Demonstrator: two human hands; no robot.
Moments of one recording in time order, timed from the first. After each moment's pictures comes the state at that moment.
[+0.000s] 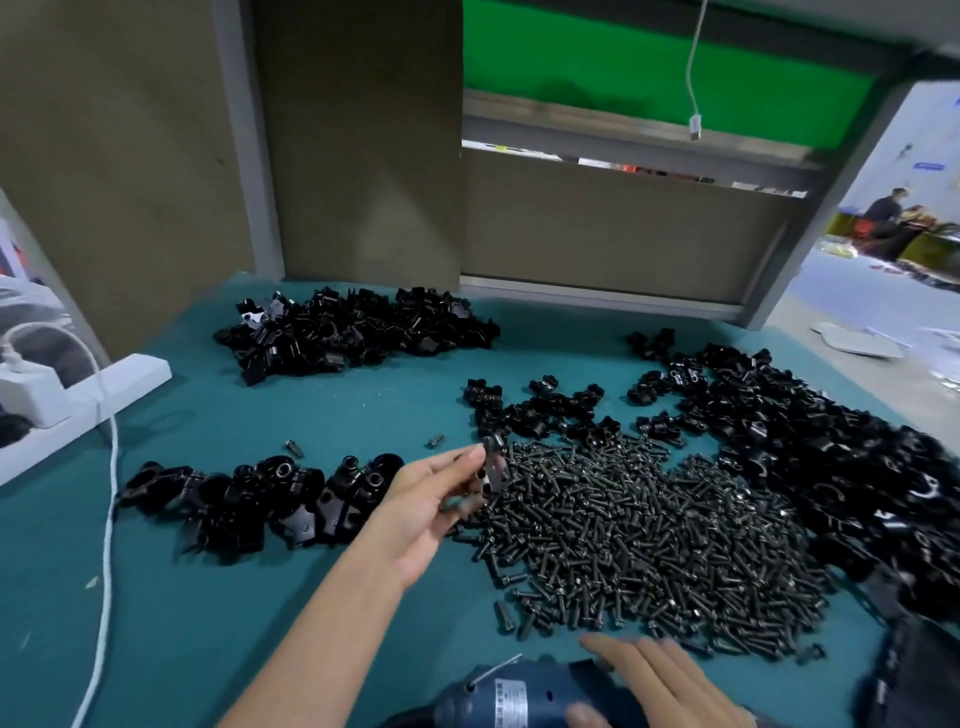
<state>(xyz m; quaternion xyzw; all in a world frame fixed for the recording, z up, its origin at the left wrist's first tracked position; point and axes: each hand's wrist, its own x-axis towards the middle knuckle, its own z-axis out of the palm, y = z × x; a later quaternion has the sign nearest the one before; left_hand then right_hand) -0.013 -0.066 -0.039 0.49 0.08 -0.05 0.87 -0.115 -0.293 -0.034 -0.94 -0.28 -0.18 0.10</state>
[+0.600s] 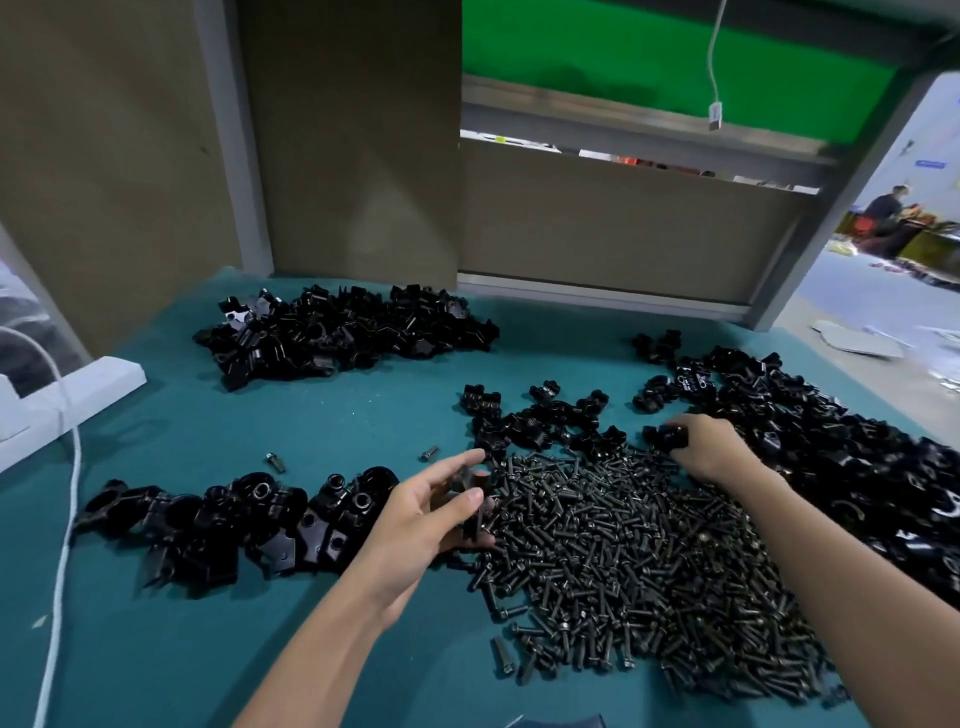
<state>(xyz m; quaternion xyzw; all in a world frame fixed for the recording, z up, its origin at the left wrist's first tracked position) -0.008 -0.062 -0.057 0.57 0.04 -0.02 0.82 0.171 -0.366 -0.016 -0.99 0.02 0.03 0.11</state>
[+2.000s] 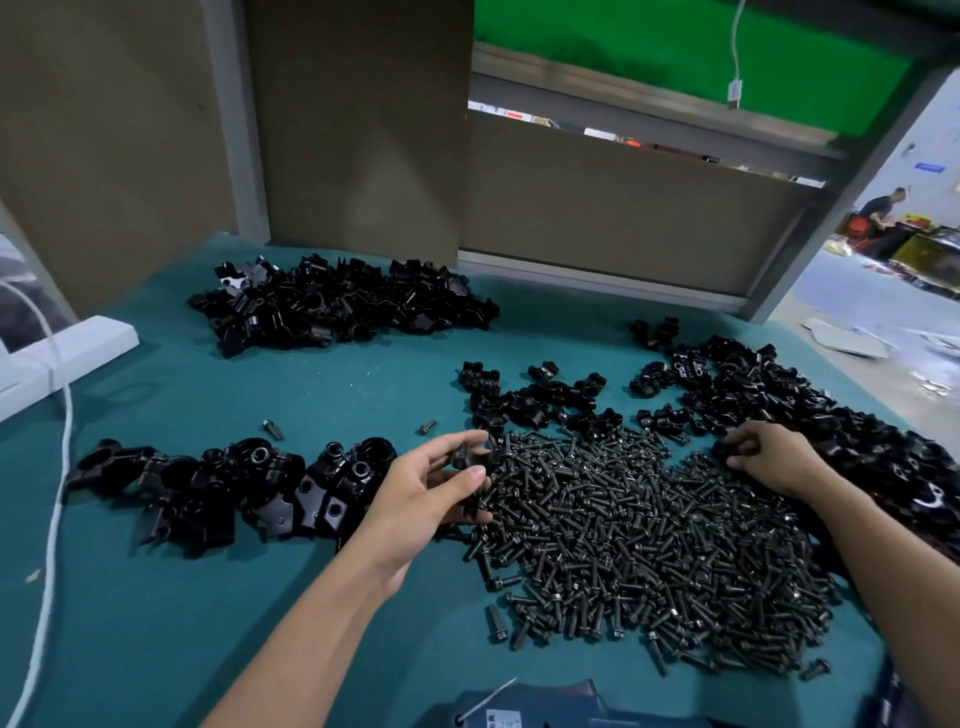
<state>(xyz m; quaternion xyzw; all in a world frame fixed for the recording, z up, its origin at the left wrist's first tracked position) -0.014 -0.066 -0.053 0.58 0.04 0.00 0.82 0.169 -0.451 -0.023 -0.99 0.05 0.01 0.16</state>
